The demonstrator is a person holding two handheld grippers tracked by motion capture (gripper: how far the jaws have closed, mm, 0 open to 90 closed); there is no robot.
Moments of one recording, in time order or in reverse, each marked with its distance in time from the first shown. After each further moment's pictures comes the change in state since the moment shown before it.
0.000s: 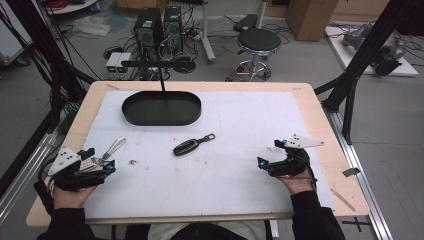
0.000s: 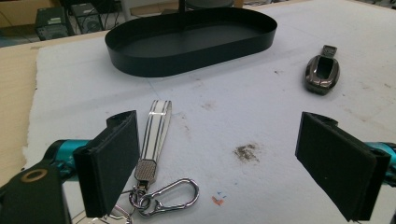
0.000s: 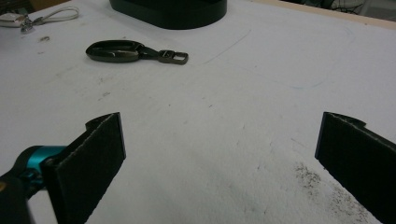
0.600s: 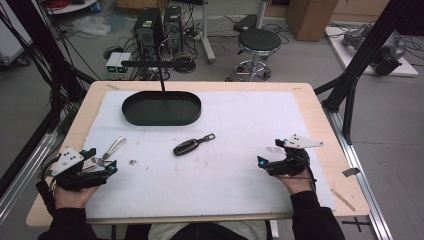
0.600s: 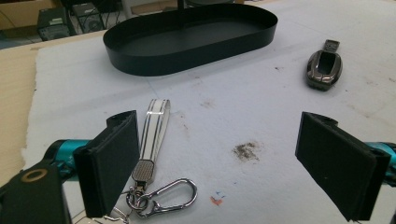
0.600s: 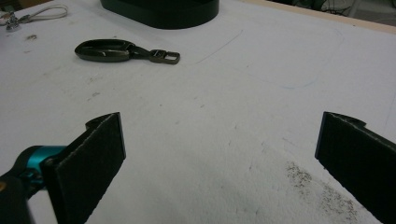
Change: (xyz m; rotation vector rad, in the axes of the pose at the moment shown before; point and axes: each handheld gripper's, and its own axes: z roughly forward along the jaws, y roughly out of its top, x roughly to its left) left arm -0.004 0.000 0.003 0.010 0.007 0.015; right arm 0.000 -0.001 0.001 0.000 -0.032 -0.003
